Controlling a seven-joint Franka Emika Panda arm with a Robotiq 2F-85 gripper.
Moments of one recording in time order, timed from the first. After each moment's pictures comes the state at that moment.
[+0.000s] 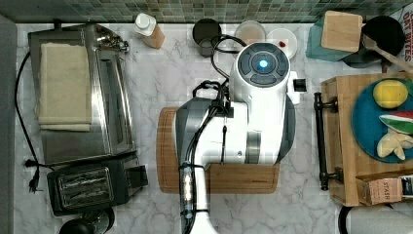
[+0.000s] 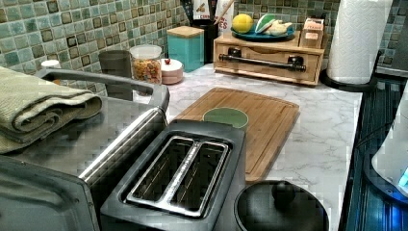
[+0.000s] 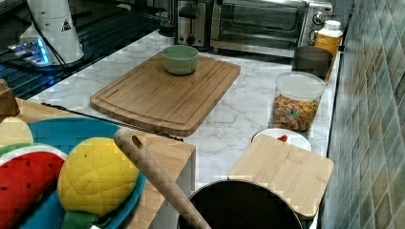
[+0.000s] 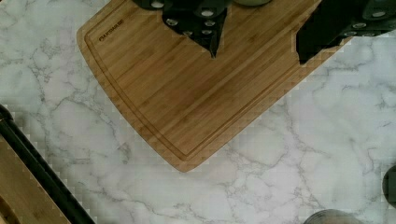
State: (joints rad) arm -0.04 0.07 -0.03 -1.86 -0.05 0.26 -0.12
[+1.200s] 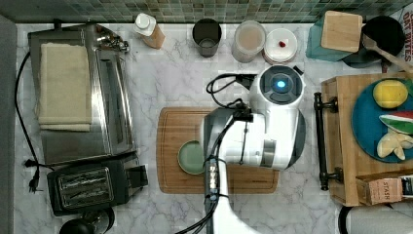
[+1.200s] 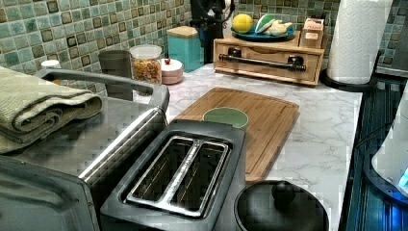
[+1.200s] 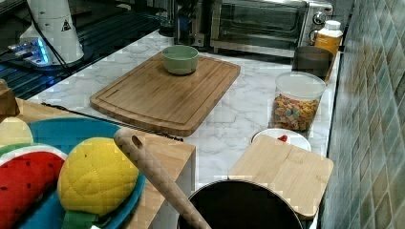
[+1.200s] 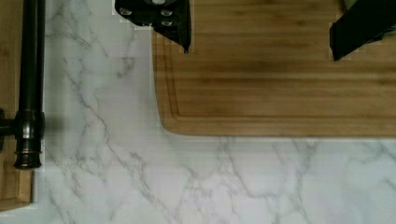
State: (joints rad) arm -0.10 0.10 -0.06 -2.03 -0.07 0.46 -0.92
